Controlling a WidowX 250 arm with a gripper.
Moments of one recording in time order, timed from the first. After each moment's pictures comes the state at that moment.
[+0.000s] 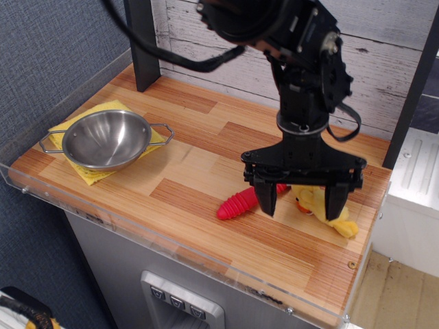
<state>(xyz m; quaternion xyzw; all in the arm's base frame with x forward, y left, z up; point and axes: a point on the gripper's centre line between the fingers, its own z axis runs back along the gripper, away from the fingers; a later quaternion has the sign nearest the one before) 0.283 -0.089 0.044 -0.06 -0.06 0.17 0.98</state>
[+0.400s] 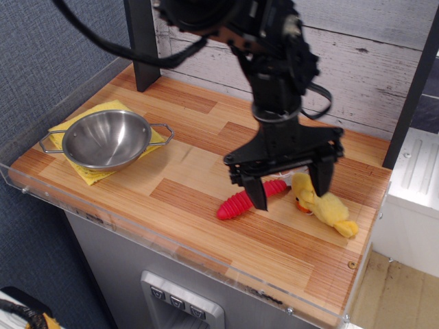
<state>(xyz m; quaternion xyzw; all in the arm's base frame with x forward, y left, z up) 0.286 -0.070 0.049 -0.11 -0.06 0.33 0.94</state>
